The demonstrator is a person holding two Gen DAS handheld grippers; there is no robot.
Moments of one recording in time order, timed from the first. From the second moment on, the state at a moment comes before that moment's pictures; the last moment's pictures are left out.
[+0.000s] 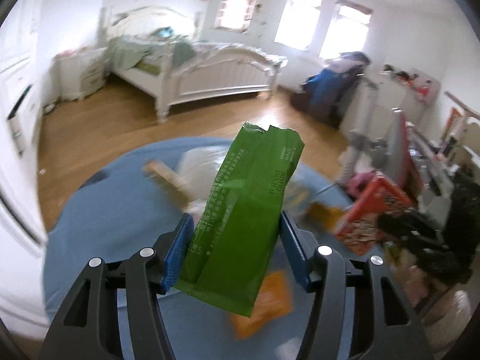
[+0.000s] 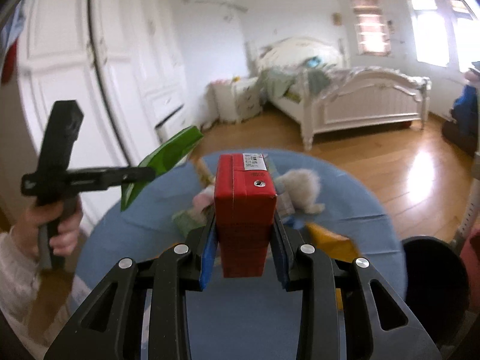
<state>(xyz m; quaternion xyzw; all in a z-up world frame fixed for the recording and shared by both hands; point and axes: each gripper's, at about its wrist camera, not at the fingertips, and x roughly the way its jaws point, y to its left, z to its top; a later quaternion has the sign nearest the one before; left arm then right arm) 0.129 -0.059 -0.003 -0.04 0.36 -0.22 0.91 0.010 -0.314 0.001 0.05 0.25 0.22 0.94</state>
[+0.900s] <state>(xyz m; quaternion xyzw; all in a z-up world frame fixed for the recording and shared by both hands) 0.163 -0.377 -0.069 -0.03 0.46 -0.42 0.79 0.010 -0.535 -0.113 0.10 0.29 -0.06 0.95</state>
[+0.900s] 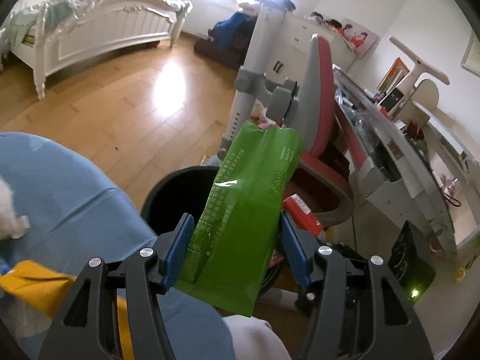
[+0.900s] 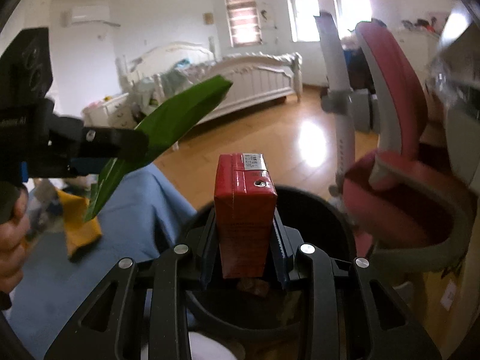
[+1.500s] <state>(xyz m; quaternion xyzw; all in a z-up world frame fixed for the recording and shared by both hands) 0.177 -0.421 -0.105 0.00 0.50 -0.40 0.77 0.021 -0.561 -0.157 0.15 0.32 -0.06 0.93</state>
